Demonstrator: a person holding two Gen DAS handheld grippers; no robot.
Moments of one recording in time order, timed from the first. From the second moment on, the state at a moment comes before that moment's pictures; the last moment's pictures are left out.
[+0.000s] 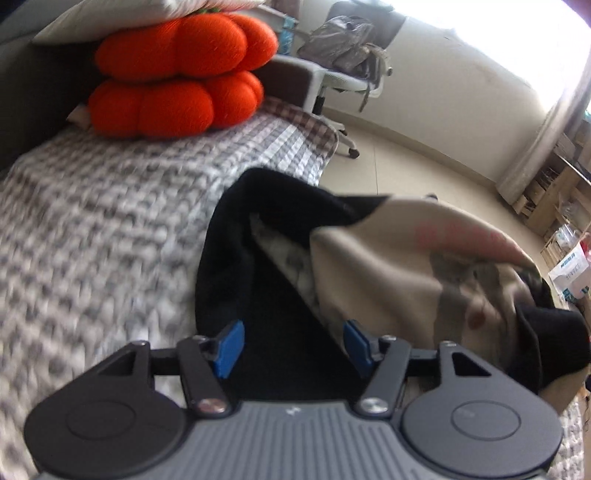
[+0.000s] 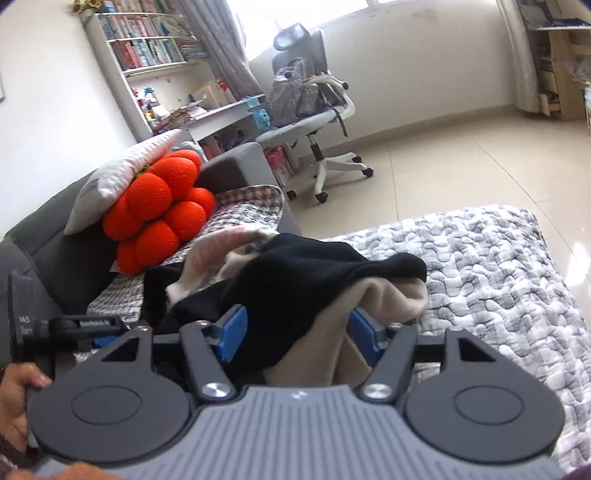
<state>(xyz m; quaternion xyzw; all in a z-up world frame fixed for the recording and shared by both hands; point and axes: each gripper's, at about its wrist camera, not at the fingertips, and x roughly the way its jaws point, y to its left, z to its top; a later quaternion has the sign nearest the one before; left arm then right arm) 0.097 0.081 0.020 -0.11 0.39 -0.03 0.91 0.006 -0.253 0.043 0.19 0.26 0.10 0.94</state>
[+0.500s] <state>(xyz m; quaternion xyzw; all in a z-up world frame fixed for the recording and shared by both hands) 0.077 0.089 0.004 -0.13 0.38 -0.03 0.92 -0.002 -0.196 0.048 0.16 0.26 0.16 0.94</state>
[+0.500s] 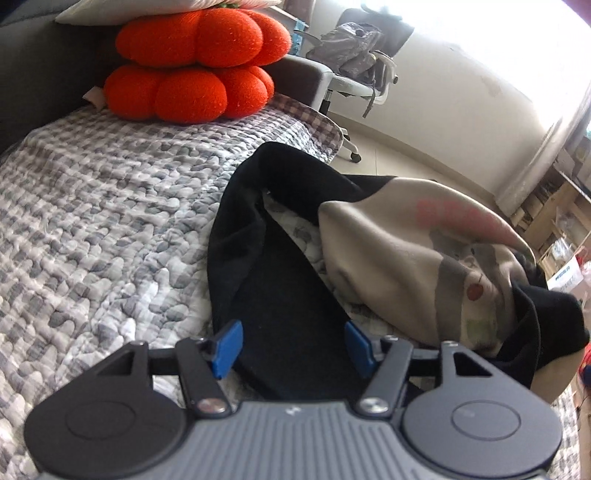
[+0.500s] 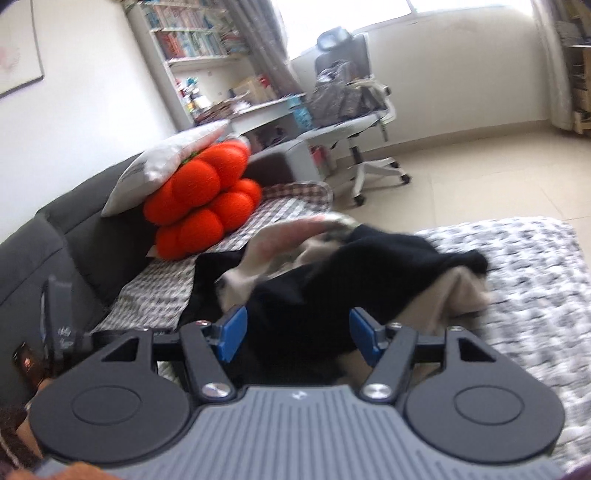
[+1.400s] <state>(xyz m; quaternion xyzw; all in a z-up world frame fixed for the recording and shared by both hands) 0.085 0.080 -0.008 -0.06 0.37 -0.03 0.93 0.009 -0.210 0.053 0.11 0.20 0.05 0.97</state>
